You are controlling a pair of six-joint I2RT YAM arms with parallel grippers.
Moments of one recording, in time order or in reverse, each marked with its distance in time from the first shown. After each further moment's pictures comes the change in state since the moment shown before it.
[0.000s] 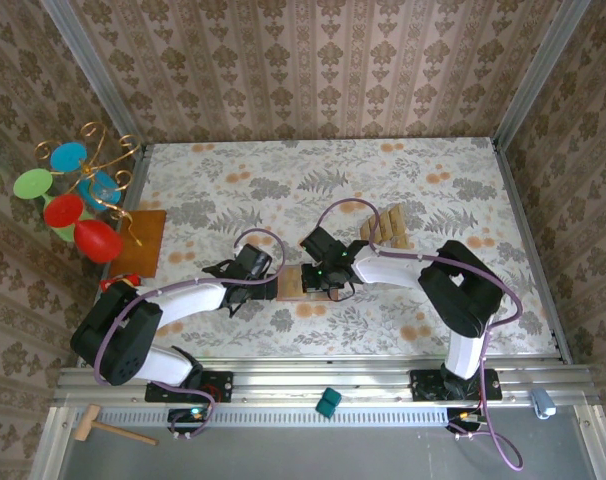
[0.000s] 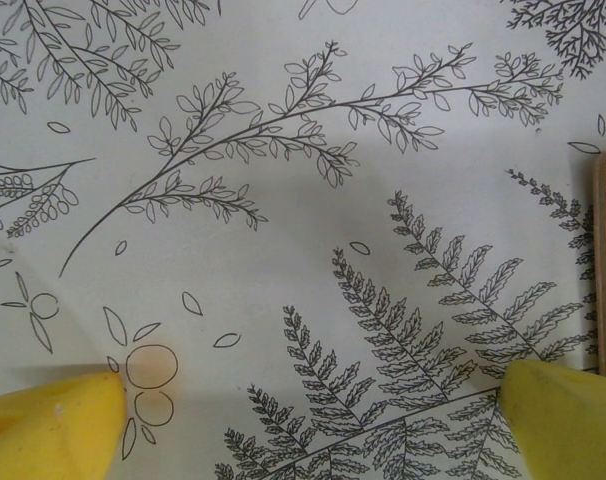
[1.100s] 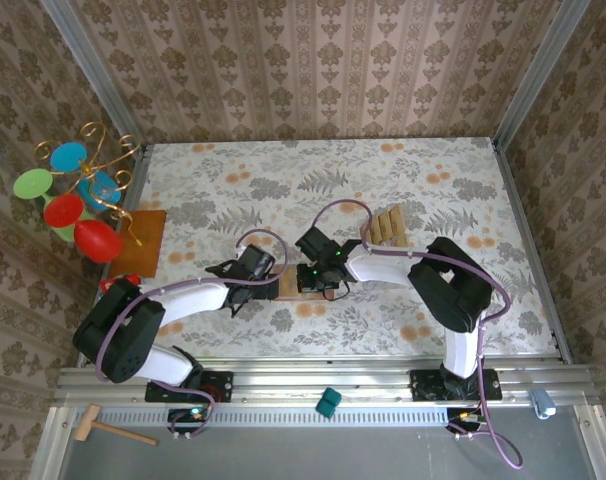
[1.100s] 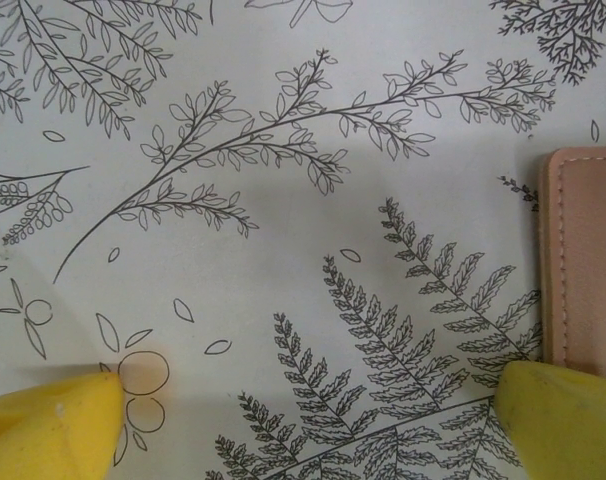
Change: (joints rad) left arm -0.023 0.020 0.007 0.008 -0.027 -0.011; right arm 0.006 0.061 0.044 0.012 -0.030 0.012
